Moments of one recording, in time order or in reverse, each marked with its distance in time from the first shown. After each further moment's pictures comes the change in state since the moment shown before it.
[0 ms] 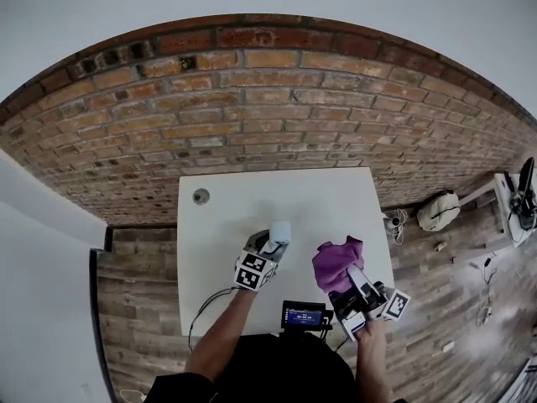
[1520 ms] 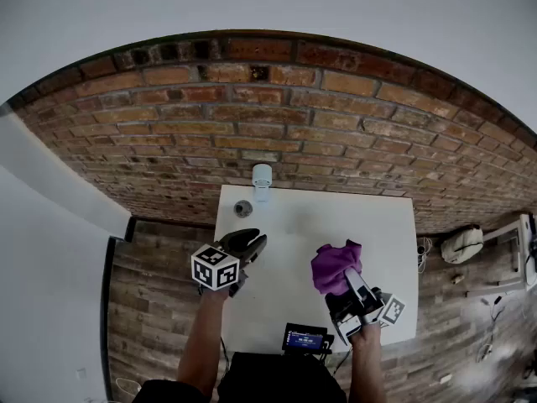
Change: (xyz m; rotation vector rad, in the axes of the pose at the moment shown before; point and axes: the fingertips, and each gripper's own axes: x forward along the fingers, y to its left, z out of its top) left arm -0.125 0.130 0.069 -0.272 -0.117 -0.026; right arm 0.113 -0.051 -0.034 0.064 0.085 -0.035
